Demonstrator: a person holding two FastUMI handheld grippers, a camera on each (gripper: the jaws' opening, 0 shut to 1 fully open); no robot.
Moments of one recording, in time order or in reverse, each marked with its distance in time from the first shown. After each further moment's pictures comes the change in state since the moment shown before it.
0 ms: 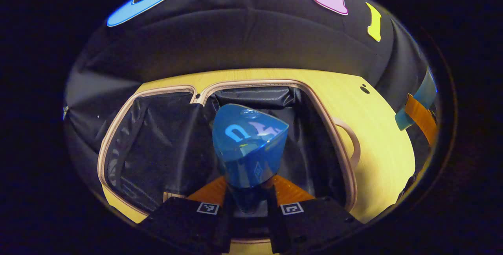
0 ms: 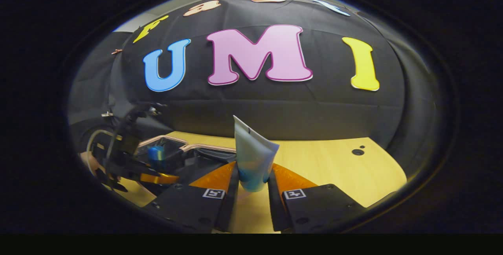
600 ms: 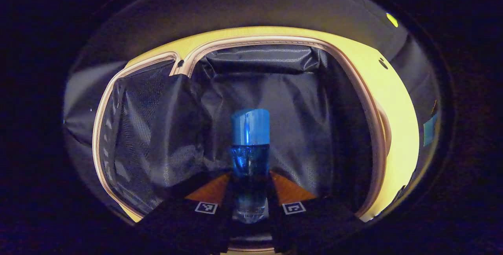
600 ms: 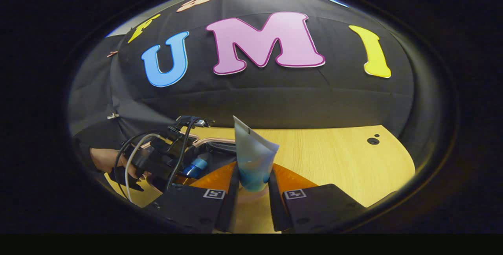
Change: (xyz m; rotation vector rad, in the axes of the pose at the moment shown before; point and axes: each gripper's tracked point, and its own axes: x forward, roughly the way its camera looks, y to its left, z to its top) left arm 0.020 -0.008 0.001 -0.004 0.286 0.043; right arm 0.012 0.019 -0.010 0.047 0.132 0.041
